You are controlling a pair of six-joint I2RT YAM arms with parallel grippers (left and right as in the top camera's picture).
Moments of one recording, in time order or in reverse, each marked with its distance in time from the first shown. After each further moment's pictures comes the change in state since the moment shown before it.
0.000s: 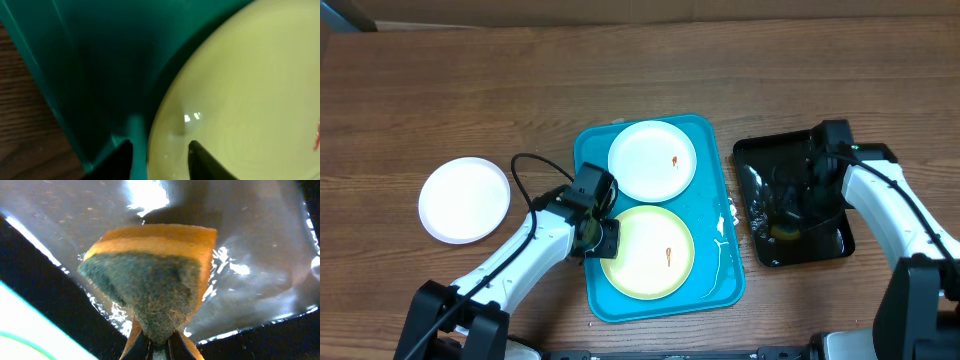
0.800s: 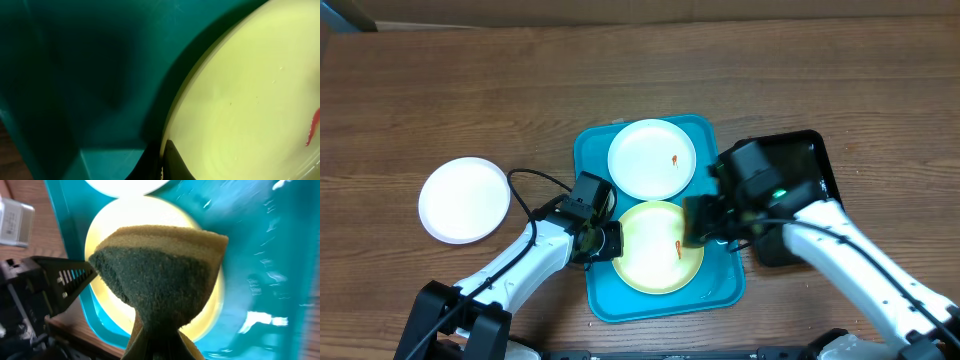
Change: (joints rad) left arm 0.000 -0.008 -0.072 0.123 0.087 -0.153; right arm 0.562 -0.158 -0.061 0.249 -0.224 0.212
